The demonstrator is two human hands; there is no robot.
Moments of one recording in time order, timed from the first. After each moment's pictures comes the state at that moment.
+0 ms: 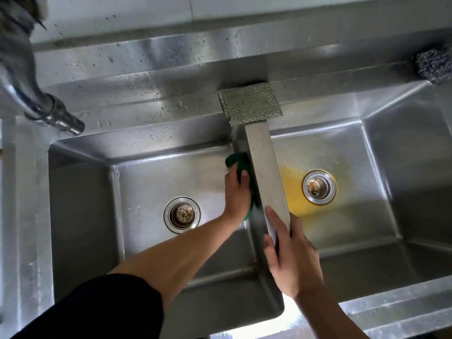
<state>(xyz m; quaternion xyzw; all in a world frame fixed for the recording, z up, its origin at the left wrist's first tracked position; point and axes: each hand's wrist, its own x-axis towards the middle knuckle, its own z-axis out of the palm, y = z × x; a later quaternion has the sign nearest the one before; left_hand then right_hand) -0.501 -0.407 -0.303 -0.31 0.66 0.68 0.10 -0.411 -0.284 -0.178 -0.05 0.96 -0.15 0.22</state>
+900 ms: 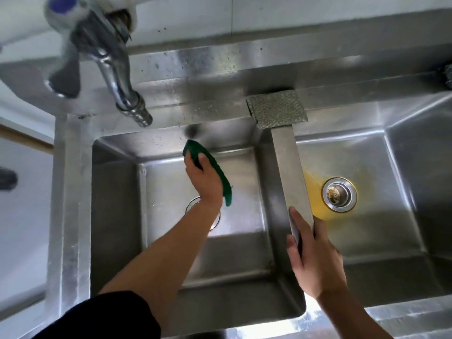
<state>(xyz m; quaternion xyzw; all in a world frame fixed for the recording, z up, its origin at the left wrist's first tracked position) -0.513 -0.523 -0.284 -0.44 0.63 0.61 -0.19 -0.408 -0.287 -0.178 -0.04 0.96 -0.15 0.21</state>
